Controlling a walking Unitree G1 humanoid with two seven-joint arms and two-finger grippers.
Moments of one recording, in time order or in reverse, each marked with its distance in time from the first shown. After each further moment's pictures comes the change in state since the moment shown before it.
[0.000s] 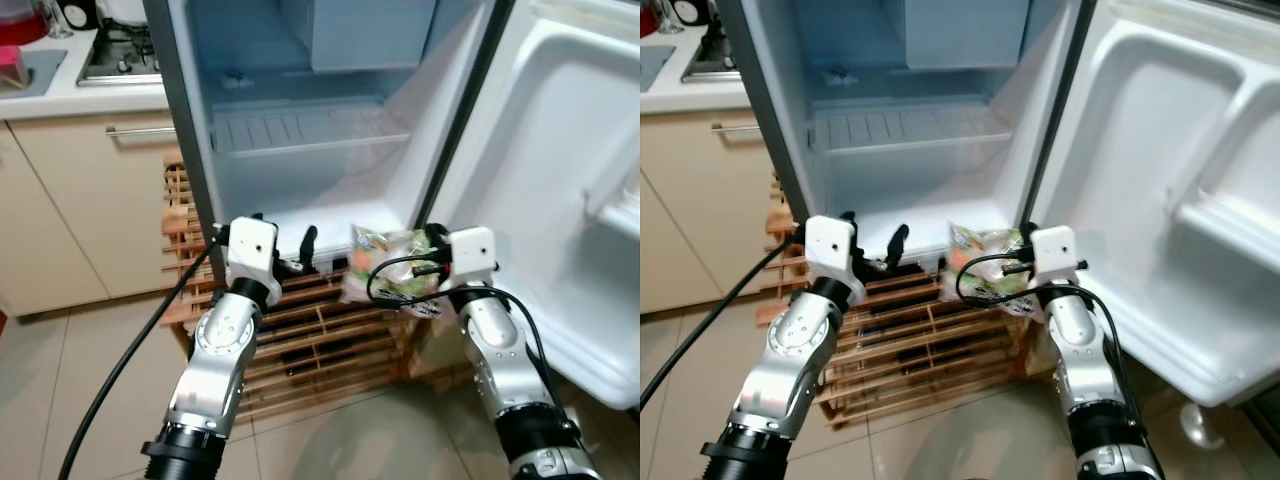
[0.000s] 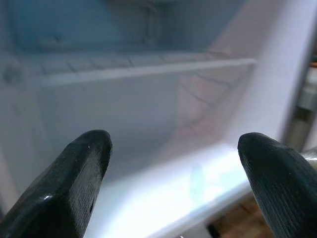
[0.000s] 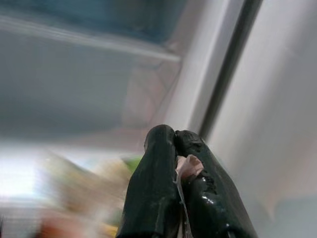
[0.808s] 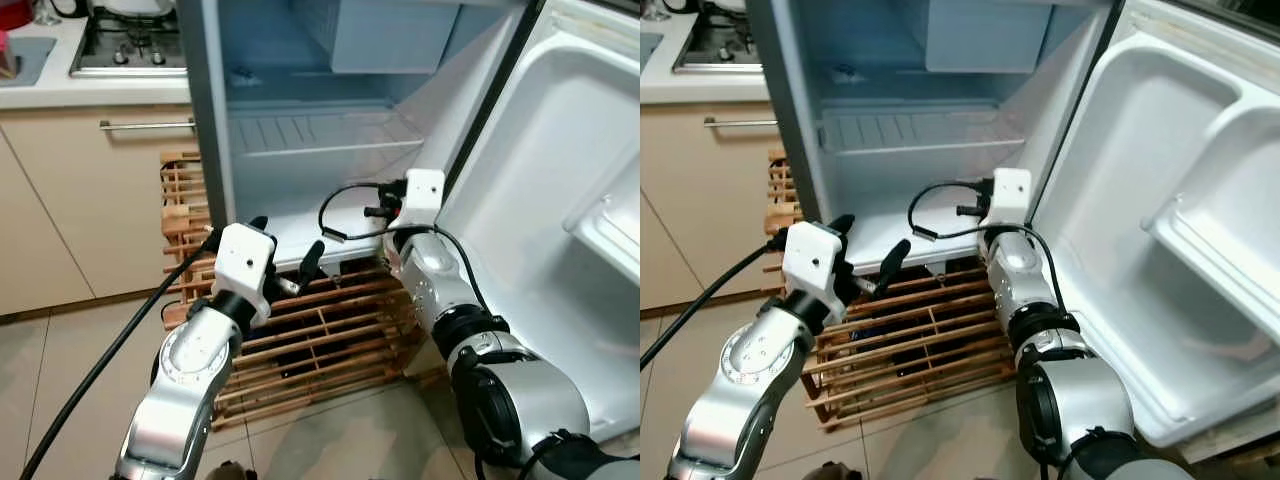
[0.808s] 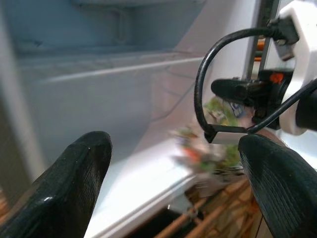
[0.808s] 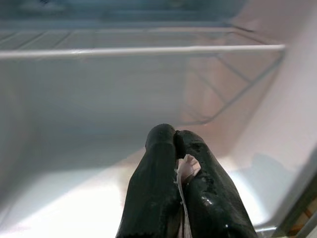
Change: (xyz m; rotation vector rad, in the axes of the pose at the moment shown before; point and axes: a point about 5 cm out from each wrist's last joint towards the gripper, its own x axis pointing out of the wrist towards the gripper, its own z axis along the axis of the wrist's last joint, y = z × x) left arm -0.043 -0.010 0.024 0.021 0.048 -0.147; right arm 0.062 0.054 0.020 0.216 0.142 0.068
